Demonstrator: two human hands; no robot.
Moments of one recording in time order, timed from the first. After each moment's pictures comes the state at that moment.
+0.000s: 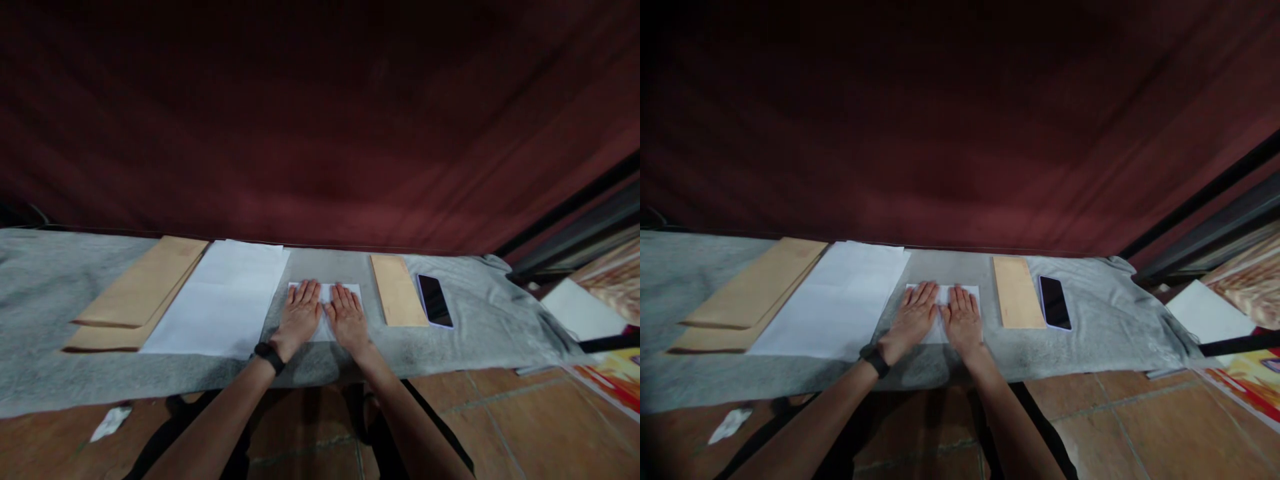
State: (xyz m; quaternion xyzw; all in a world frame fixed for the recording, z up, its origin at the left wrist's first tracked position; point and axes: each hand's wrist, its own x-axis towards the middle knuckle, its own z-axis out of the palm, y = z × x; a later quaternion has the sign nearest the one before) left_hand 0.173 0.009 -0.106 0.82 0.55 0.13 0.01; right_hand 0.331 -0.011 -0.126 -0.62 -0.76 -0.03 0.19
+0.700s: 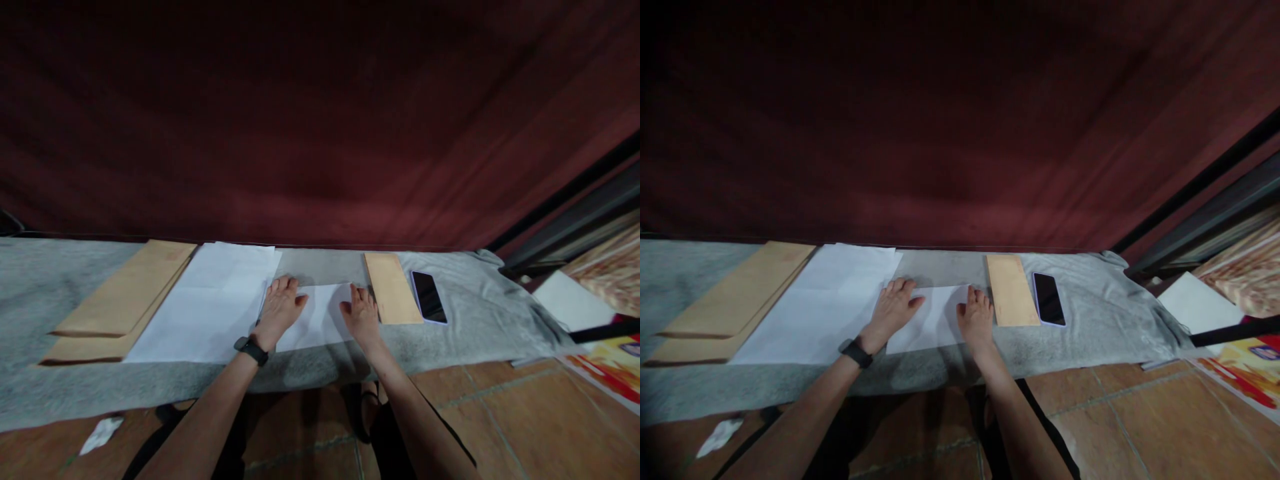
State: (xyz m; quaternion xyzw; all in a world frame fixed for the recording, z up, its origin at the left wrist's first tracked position) left_hand 0.154 0.029 -0.074 0.78 0.62 0.12 0.01; right_hand 0.366 -0.009 -0.108 -0.73 -0.66 0.00 0.20
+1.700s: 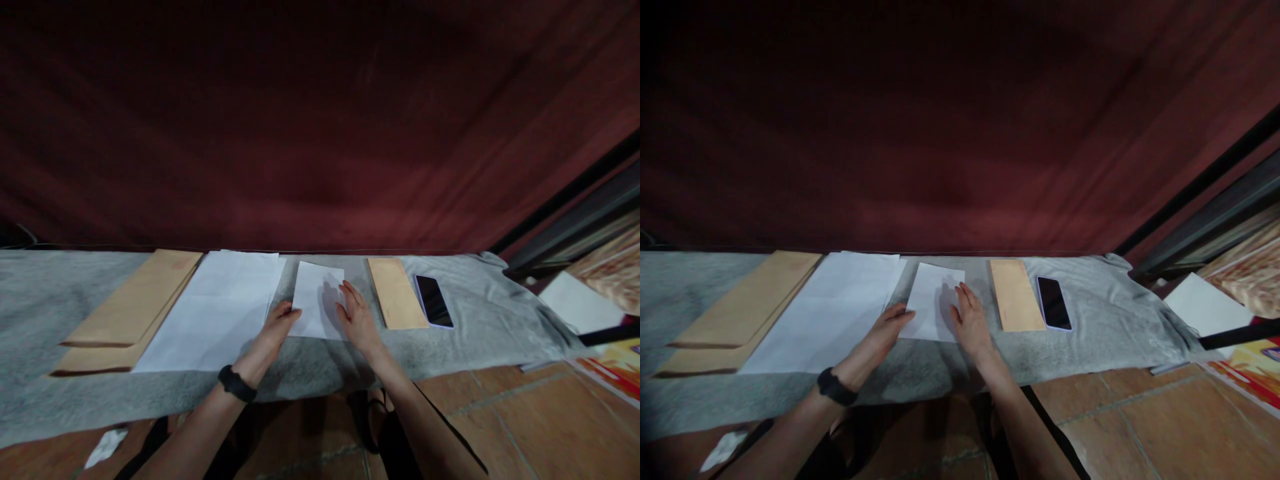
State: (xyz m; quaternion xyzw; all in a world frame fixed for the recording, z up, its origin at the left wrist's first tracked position) left_hand 0.140 0.003 -0.077 0.39 0.60 0.42 0.56; right_hand 0.356 -0.006 -0.091 -0.58 -0.74 0.10 0.34
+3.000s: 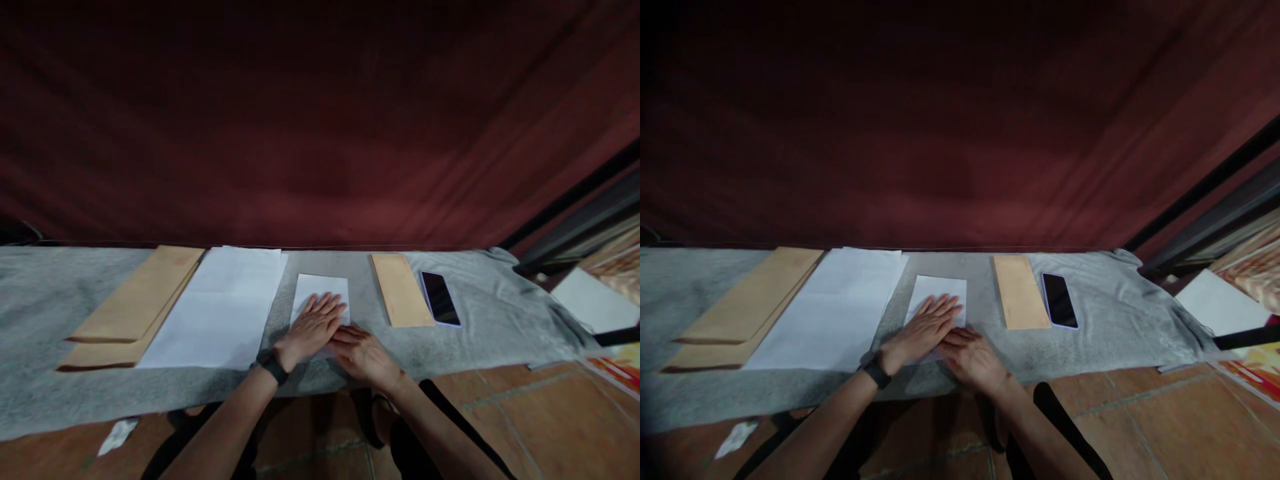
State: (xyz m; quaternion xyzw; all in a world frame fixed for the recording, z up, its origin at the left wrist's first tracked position) left_hand 0.177 0.006 -0.088 0.91 0.39 0.08 0.16; right_hand 0.362 -0.060 -0.075 -0.38 -0.90 0.16 0.16
